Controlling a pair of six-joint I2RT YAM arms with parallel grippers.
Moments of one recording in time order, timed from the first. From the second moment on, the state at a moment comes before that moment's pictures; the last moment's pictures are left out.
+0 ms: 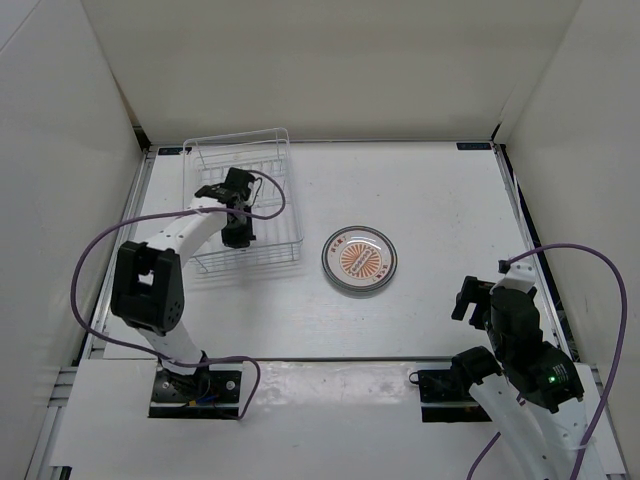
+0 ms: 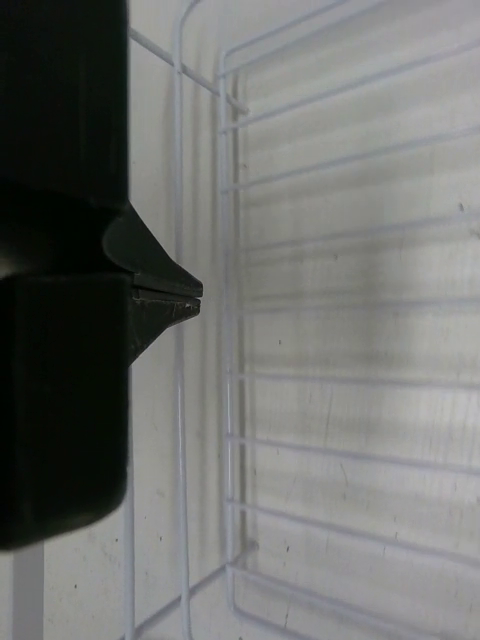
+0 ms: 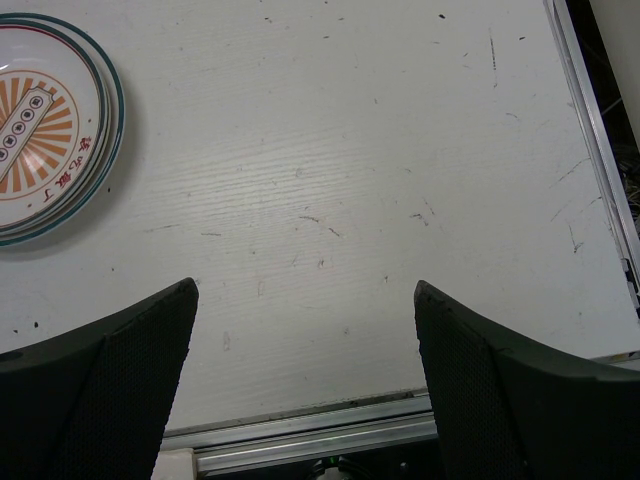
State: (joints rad) left arm -0.30 1.70 1.27 -0.79 -0.15 -0.35; right arm 0.41 0.20 0.67 -1.05 0.43 0.31
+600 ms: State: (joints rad) left arm 0.08 1.58 1.15 -0.80 -0.09 -0.43; right arm 0.41 0.20 0.67 -1.05 0.42 0.30
